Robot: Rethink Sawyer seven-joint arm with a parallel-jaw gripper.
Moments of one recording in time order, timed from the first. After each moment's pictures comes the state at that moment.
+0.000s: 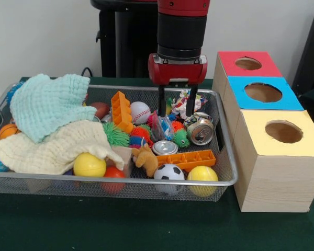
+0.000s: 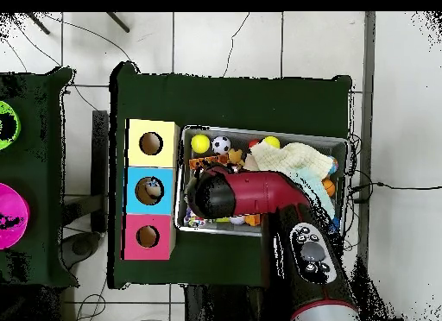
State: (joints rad) arm -0.33 -0.69 0.17 1.72 -0.33 0.38 1.68
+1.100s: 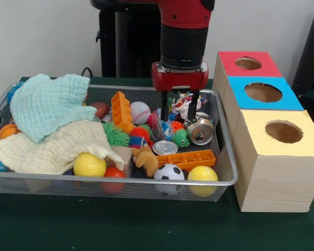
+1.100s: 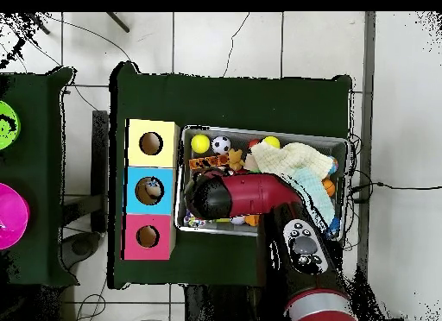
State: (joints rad) arm -0.31 -0.64 0.16 1.72 -0.33 0.38 1.68
